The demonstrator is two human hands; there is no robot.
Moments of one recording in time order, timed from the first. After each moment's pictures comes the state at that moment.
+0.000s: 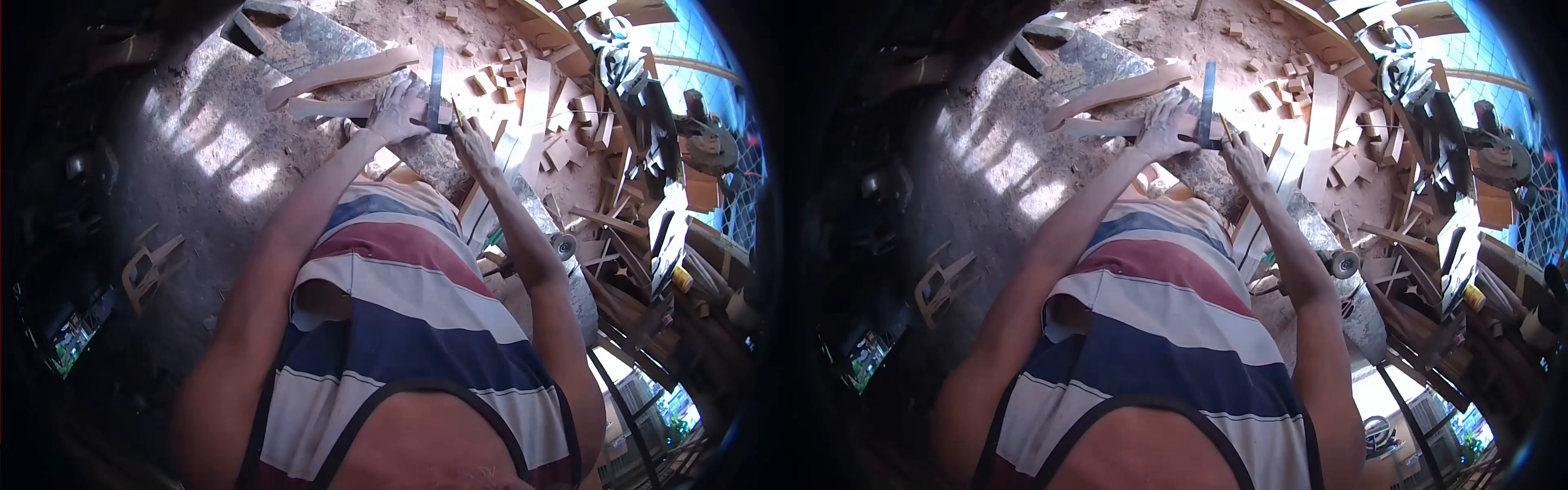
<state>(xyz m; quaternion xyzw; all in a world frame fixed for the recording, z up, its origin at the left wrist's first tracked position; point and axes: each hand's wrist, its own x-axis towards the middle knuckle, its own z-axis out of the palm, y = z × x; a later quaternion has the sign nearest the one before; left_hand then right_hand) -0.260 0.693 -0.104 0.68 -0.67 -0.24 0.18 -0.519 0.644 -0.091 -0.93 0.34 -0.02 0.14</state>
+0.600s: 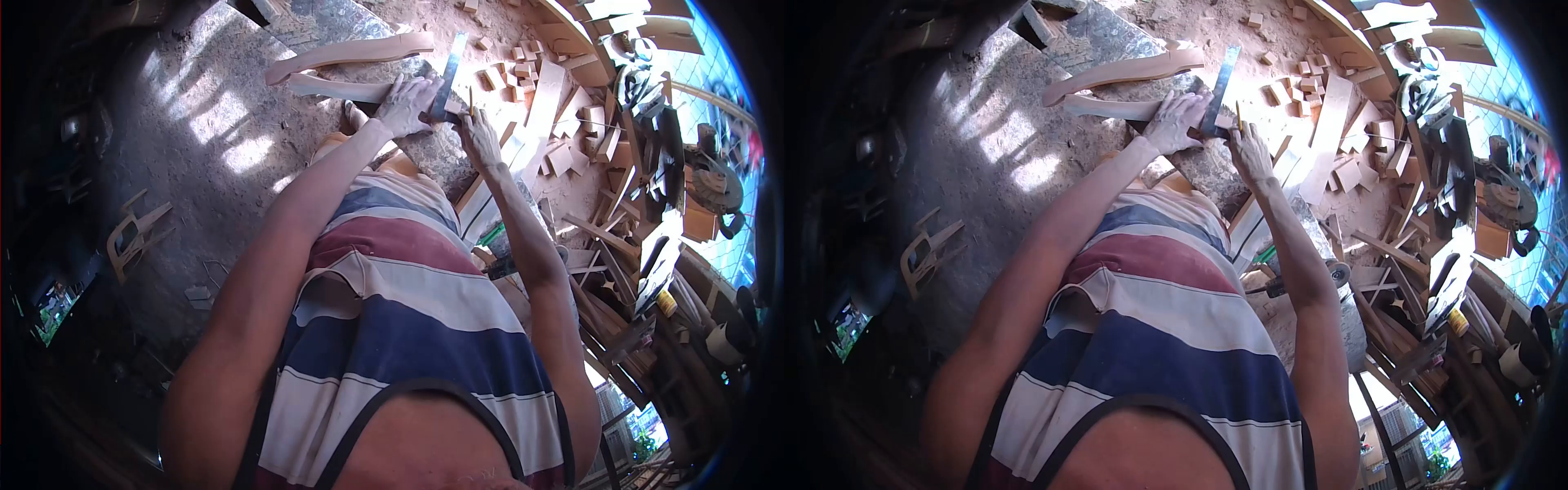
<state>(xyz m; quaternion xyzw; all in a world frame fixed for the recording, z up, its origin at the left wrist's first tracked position) -0.270 0.693 -0.114 0.65 -0.71 -0.22 0.15 -0.519 0.625 -0.116 -0.93 0.33 -0.01 0.19</state>
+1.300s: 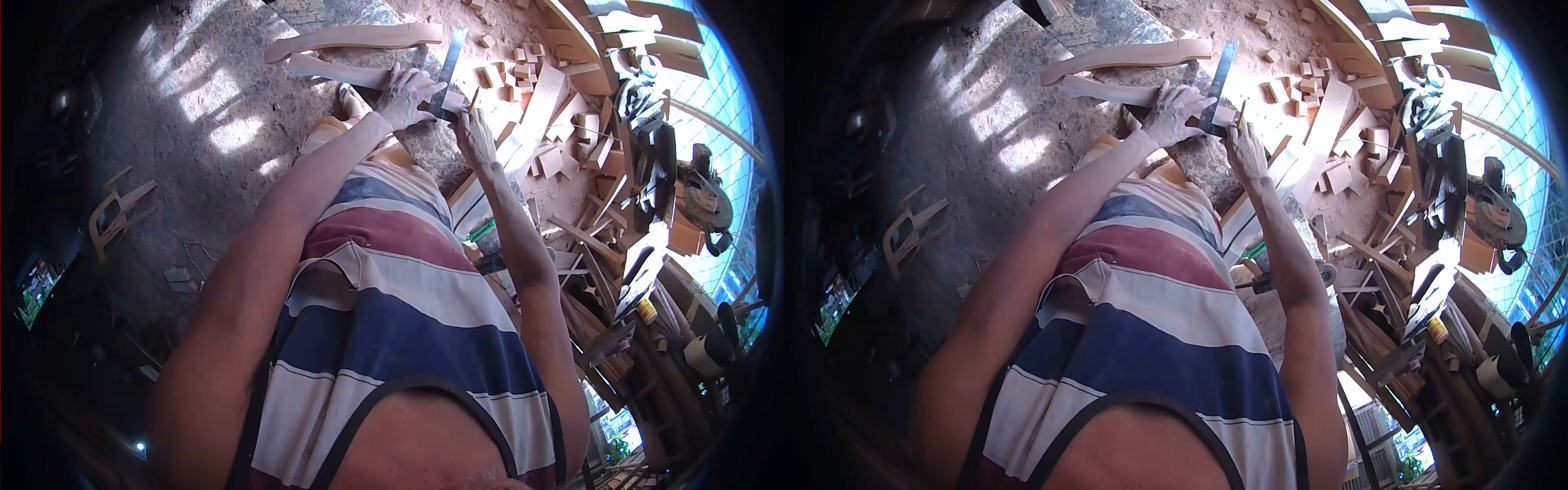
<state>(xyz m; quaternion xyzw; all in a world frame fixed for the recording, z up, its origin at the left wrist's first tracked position) -0.274 0.704 -0.133 0.66 -0.71 -0.15 0.22 -0.519 0.631 -0.113 -0.93 0.32 -0.02 0.20</state>
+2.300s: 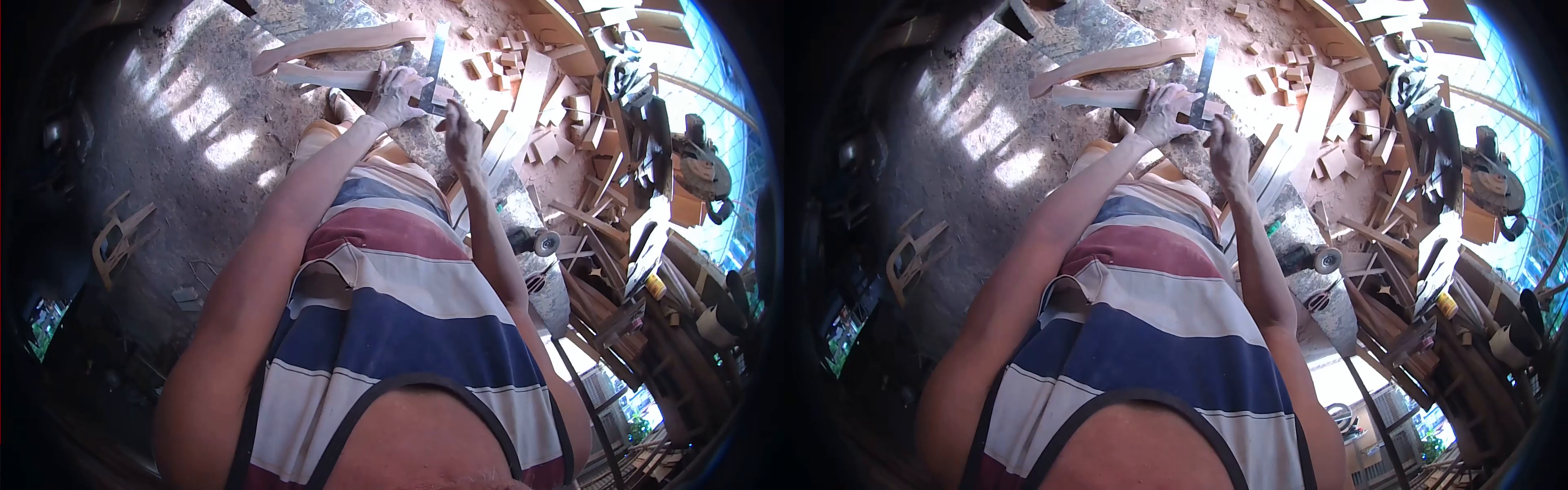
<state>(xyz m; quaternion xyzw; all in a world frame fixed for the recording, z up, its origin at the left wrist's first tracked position) -0.278 0.702 -0.143 0.69 -0.66 -0.19 0.24 -0.477 0.670 -0.039 -0.70 0.57 -0.10 0.43</state>
